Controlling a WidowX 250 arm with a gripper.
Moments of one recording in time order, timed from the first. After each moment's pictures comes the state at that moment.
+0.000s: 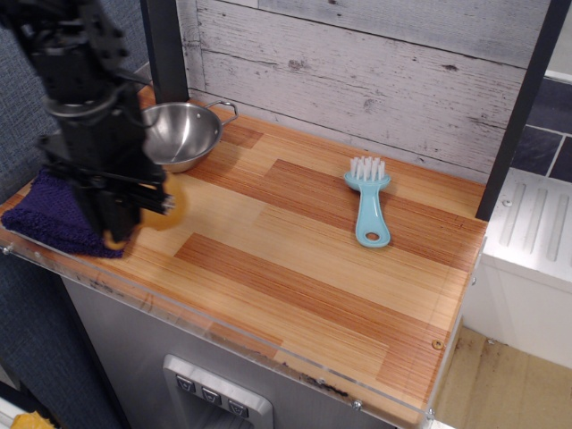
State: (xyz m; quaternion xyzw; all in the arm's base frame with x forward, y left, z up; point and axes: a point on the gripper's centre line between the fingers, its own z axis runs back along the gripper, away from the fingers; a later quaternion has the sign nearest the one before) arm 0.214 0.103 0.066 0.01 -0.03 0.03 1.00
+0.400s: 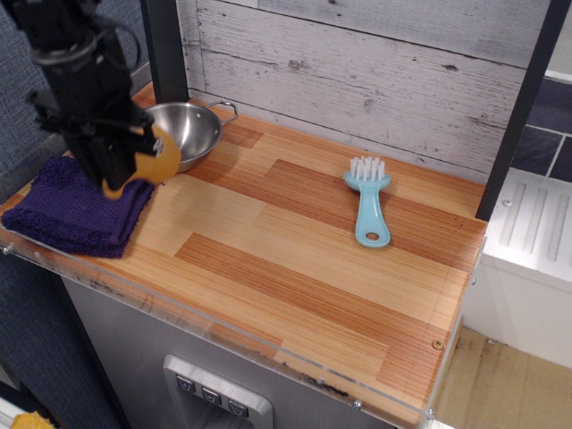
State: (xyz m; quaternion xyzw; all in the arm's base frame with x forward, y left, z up) arm 0.246 0.118 0.084 -0.02 -0.06 0.04 1.00
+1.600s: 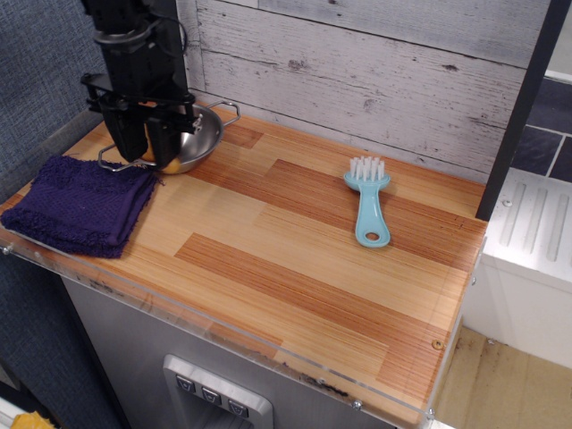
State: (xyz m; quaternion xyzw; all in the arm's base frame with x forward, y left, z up) arm 0.294 0.119 0.067 -0.01 -0.02 0.03 1.00
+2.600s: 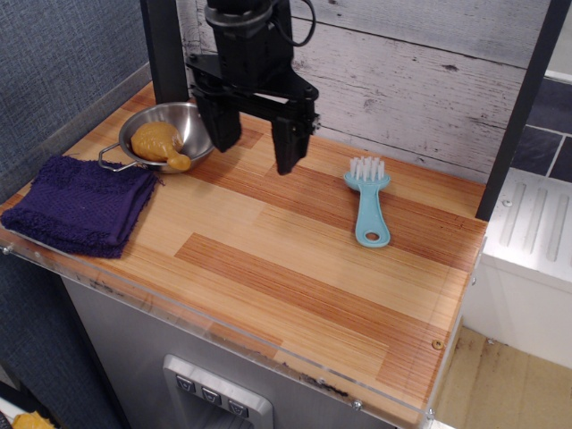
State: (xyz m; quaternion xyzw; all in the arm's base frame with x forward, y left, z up) arm 0.300 0.018 0.101 -0.03 -0.08 -0.05 1.00
